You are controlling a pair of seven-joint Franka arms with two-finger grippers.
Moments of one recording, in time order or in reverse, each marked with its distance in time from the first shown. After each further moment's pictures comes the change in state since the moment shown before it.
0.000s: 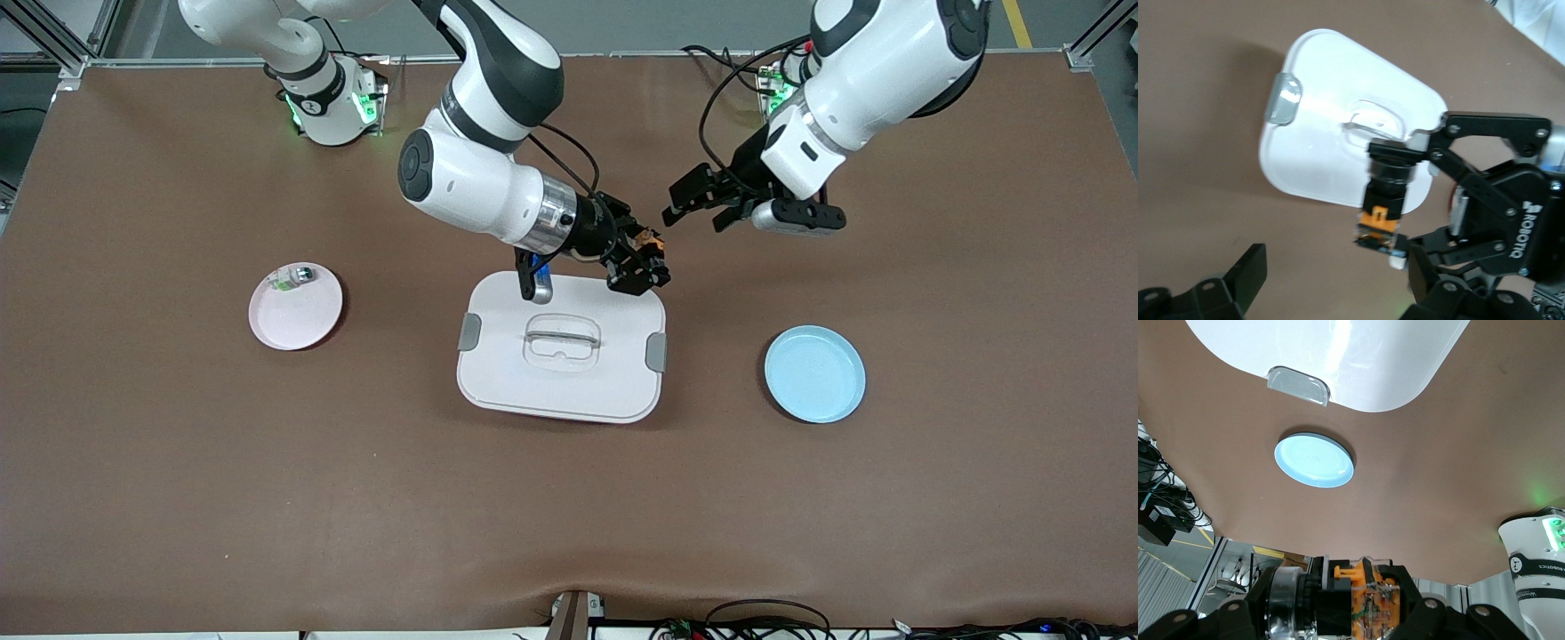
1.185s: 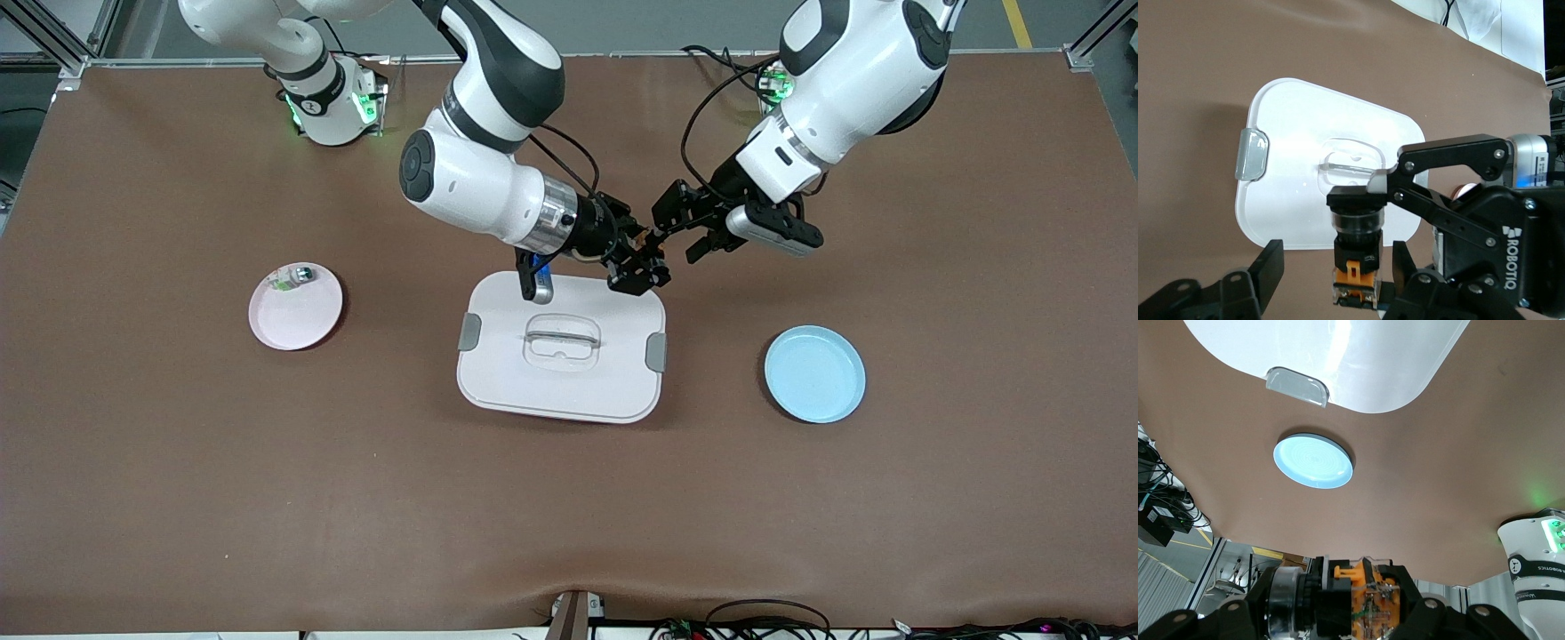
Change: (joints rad) left arm -0.005 0.058 -0.031 -0.013 -0.004 0.183 0.193; right arm 0.001 0.002 0.000 0.000 -0.003 -0.001 0.000
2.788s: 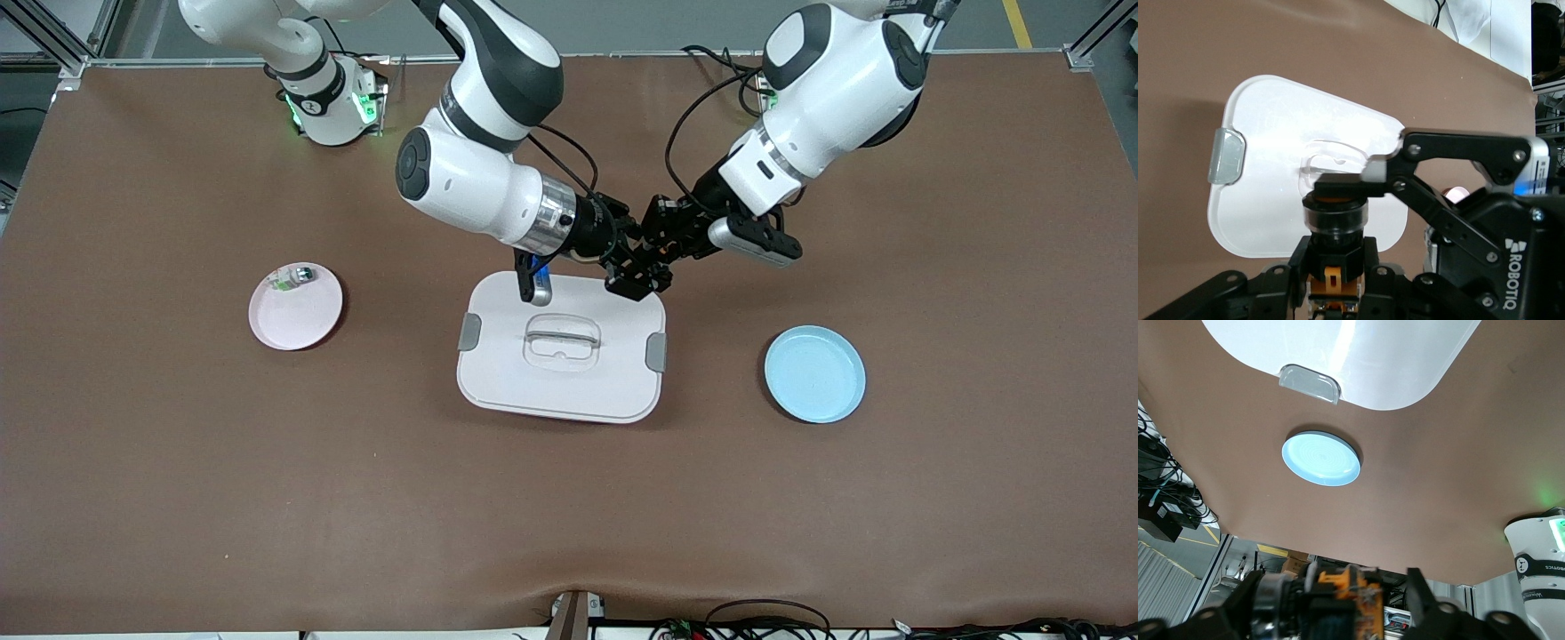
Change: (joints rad) left arm 0.020 0.056 -0.044 0.035 -0.018 0.039 -0.018; right arm 0.001 0.004 -0.007 0.016 0.000 0.008 0.000
